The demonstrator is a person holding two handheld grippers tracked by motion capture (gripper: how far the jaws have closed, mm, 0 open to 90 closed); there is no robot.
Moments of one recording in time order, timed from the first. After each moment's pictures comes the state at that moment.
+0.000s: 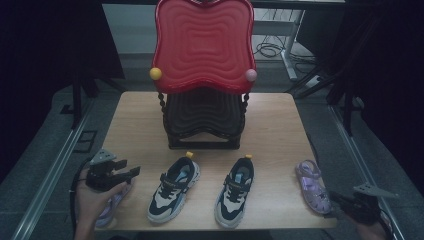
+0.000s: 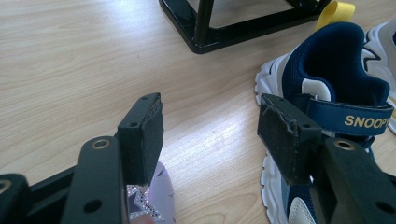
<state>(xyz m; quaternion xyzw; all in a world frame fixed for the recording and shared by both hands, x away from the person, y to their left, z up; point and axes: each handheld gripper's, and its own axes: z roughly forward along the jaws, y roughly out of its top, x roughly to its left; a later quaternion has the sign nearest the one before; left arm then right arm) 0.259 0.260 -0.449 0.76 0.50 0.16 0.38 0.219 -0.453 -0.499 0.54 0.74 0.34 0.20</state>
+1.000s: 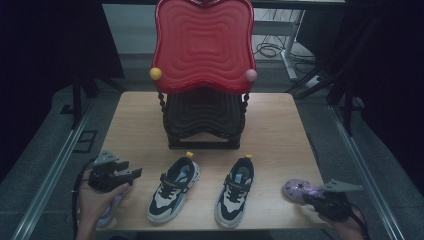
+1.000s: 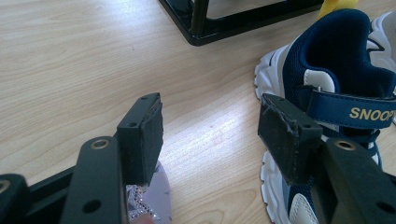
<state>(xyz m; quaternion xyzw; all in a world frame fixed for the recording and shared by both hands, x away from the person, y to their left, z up) 0.259 0.257 -0.453 0.77 0.50 0.15 0.38 0.229 -0.376 -0.497 0.46 0.81 0.33 0.14</state>
